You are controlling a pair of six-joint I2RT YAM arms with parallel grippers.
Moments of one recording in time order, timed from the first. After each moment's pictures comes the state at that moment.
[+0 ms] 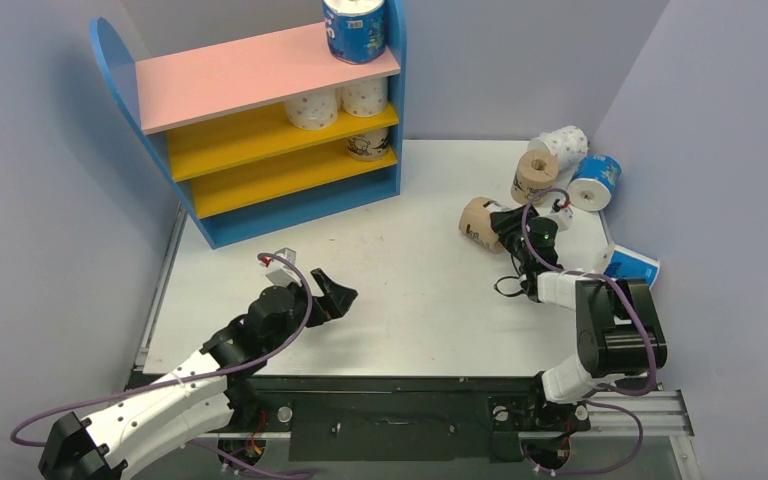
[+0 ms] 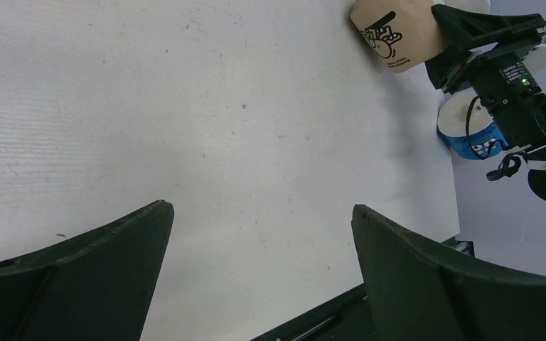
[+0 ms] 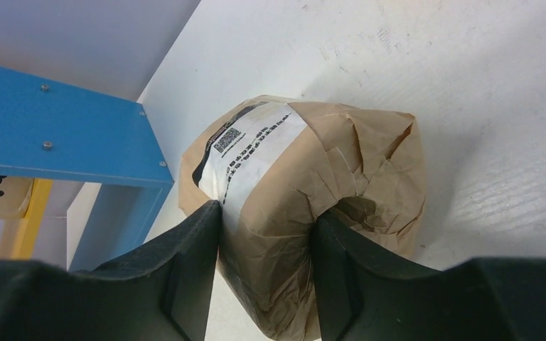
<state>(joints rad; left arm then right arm) -0.79 0.68 0.35 -0.06 -0.23 -0.94 0.05 1.55 0.56 0.64 0.03 0.89</state>
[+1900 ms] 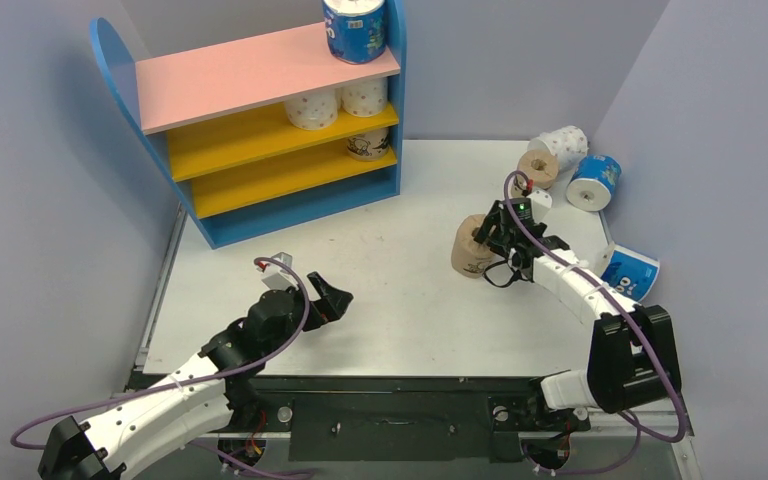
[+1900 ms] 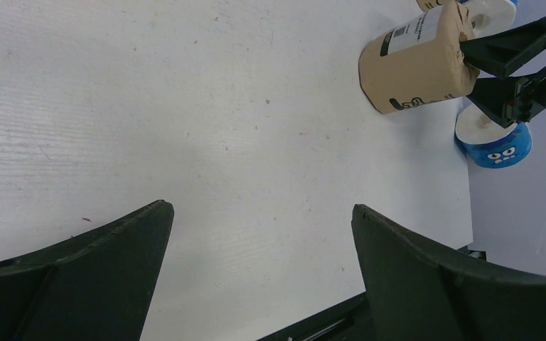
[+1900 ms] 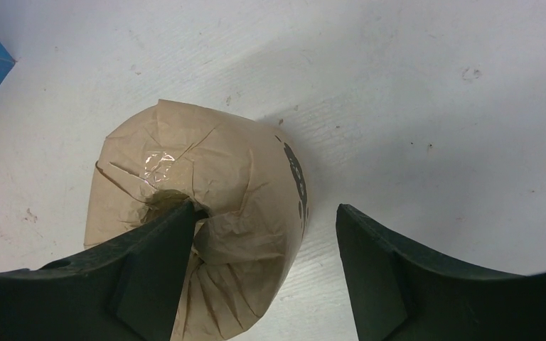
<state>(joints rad) -0.79 0.65 0.32 -0.11 -0.27 -0.96 0.24 1.37 0.85 -0.26 0.27 0.61</state>
